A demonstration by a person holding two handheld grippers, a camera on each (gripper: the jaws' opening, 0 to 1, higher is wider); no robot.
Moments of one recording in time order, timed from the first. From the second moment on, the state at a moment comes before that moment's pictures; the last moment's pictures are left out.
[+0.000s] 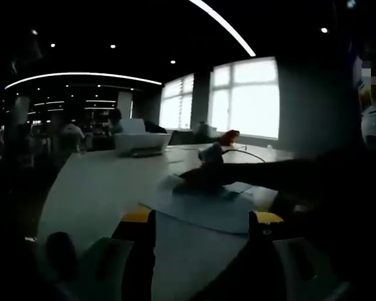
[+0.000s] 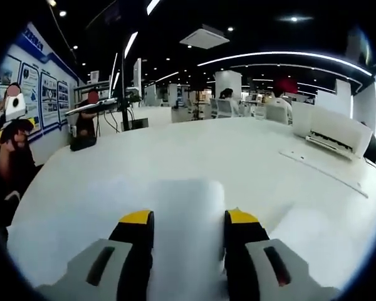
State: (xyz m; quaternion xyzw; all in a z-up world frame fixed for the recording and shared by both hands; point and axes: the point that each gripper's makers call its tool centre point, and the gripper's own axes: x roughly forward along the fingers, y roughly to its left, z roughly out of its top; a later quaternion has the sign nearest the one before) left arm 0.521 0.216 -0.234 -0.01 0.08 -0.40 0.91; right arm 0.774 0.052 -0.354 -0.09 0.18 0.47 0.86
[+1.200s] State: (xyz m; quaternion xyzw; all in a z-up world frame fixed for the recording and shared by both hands) left arm 0.522 0.215 -0.233 -0.01 0.08 -0.40 0.91; right arm 0.762 0.053 -0.279 -0.02 0.13 0.46 0.88
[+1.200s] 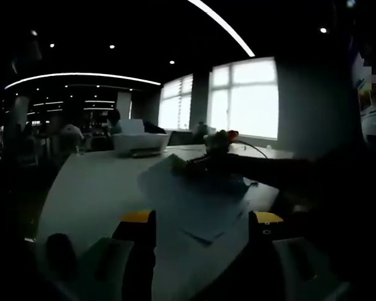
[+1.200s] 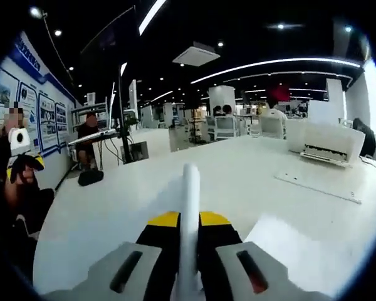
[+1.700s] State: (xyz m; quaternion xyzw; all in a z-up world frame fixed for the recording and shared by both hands) left arm 0.524 0.208 -0.231 -0.01 0.08 -0.41 0.91; right arm 0.752 0.041 -0.219 0.00 0.06 0.46 0.88
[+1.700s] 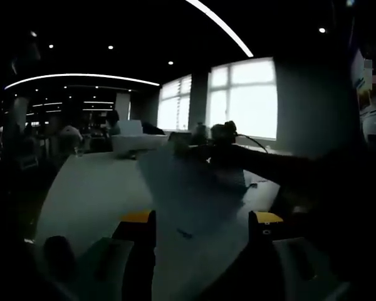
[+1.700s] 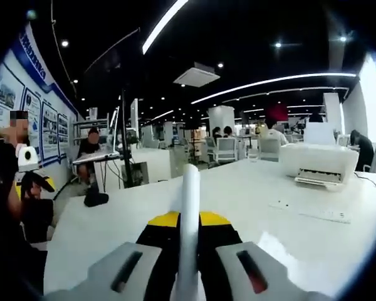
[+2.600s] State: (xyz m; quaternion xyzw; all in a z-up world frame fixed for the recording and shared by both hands) left arm 0.525 0.190 -0.225 0.00 0.07 -0.42 0.90; right arm 0.706 0.033 -0.107 -0.02 -0.05 0.49 0.87
